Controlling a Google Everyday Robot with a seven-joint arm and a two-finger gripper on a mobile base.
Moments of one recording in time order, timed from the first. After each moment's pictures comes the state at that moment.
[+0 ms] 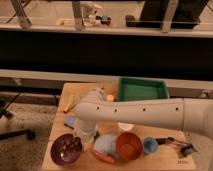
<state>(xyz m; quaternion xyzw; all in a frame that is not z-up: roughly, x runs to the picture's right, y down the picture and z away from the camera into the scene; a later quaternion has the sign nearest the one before) -0.115 0.237 0.651 -0.33 -0.27 -0.30 0.86</state>
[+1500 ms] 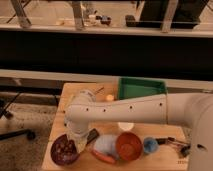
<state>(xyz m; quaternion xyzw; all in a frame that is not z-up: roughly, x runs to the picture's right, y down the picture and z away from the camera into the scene) -0.141 0.248 0.658 -0.34 -0.26 -0.31 0.85</state>
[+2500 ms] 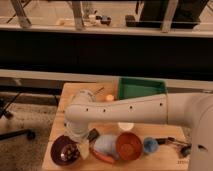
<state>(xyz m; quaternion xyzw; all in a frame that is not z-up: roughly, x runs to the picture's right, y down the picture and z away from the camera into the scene) -0.141 0.248 0.655 -0.34 -0.26 -0.31 0.85</state>
